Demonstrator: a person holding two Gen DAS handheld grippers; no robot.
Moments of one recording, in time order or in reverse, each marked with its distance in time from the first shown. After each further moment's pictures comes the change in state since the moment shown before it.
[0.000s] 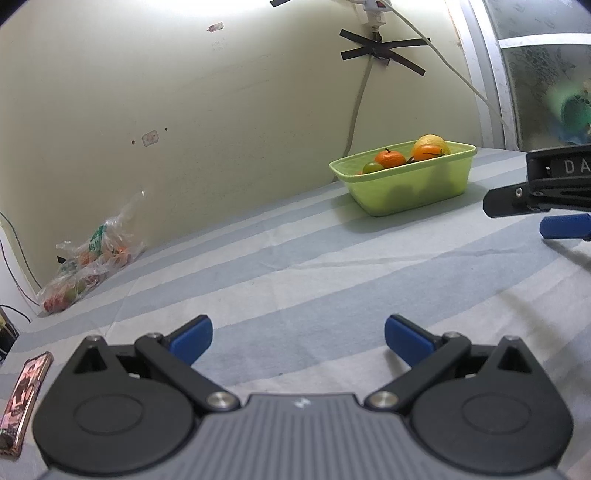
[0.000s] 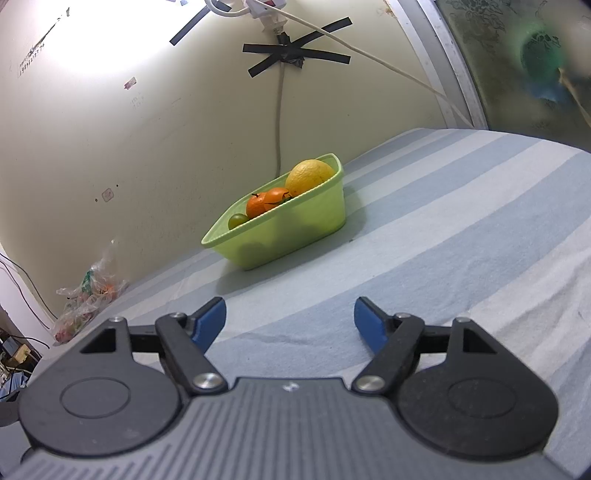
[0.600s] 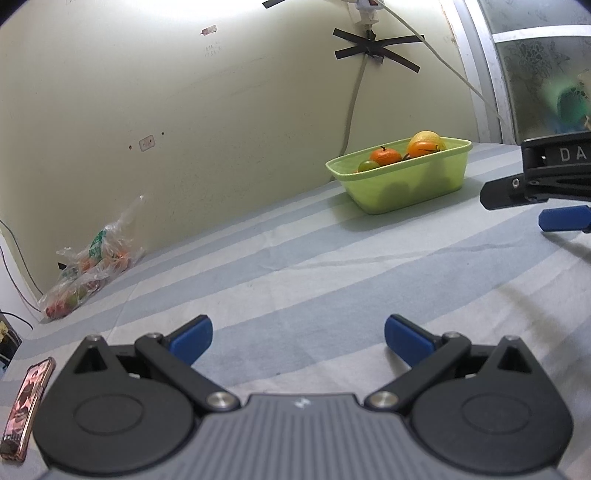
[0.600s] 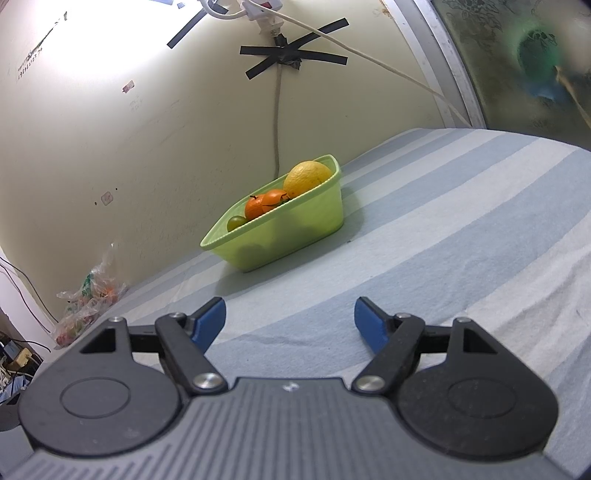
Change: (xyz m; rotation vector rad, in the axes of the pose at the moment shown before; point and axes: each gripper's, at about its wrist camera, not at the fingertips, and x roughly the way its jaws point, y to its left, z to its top) left arm 0.000 -0.004 0.000 0.022 -0.001 0.003; right arm 0.000 -0.001 0.001 0.010 -0.002 0.002
